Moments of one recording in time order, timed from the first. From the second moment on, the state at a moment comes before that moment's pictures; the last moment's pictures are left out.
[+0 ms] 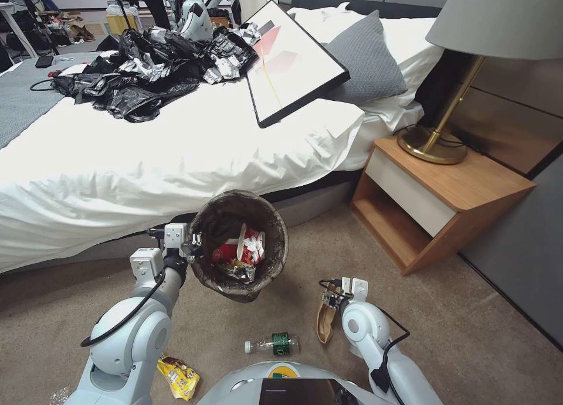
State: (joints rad) left arm 1.52 -1.36 -0.57 -2.43 -0.35 0.73 -0.18; right arm -1.38 1.32 0.28 1.85 0.81 -0.74 0.75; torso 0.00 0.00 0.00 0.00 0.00
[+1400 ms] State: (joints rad) left arm 1.51 -1.36 -0.57 -2.42 -0.34 0.72 -0.16; right arm -1.28 1.37 0.26 1.61 0.71 -0.73 0.69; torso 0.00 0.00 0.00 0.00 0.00
